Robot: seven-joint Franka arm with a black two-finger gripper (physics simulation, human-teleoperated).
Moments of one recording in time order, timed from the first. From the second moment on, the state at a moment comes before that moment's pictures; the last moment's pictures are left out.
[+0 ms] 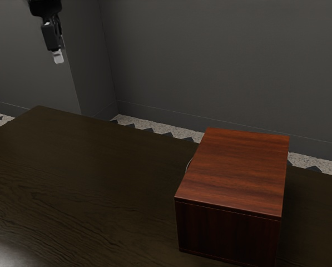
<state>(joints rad) 0.25 0.18 -0.15 -1.08 0.04 1.27 0.97</state>
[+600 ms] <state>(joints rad) 0.09 -0.08 0.10 -1.55 0.01 1.38 1.13</state>
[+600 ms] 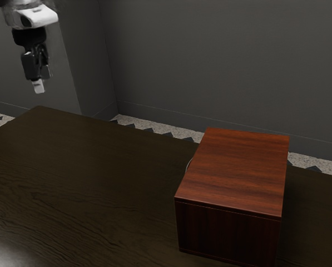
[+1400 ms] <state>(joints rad) 0.20 0.14 0.13 -1.63 -0.32 1.81 2.38</state>
